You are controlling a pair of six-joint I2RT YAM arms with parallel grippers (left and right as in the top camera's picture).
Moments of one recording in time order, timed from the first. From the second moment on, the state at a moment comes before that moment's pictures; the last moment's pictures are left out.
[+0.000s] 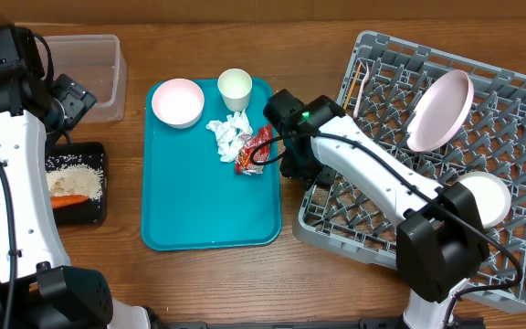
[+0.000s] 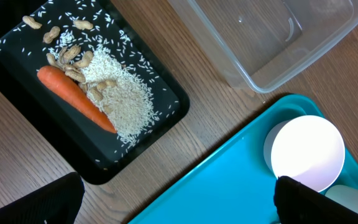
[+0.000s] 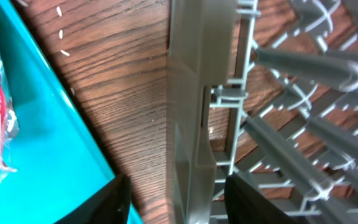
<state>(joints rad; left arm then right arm) 0.28 1.67 1.76 -1.26 -0.15 -0.68 0.61 1.94 1.58 -1.23 0.12 0.93</state>
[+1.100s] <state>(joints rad) 0.28 1.67 1.76 -1.26 -0.15 -0.68 0.62 1.94 1.58 -1.36 0.12 0.38</state>
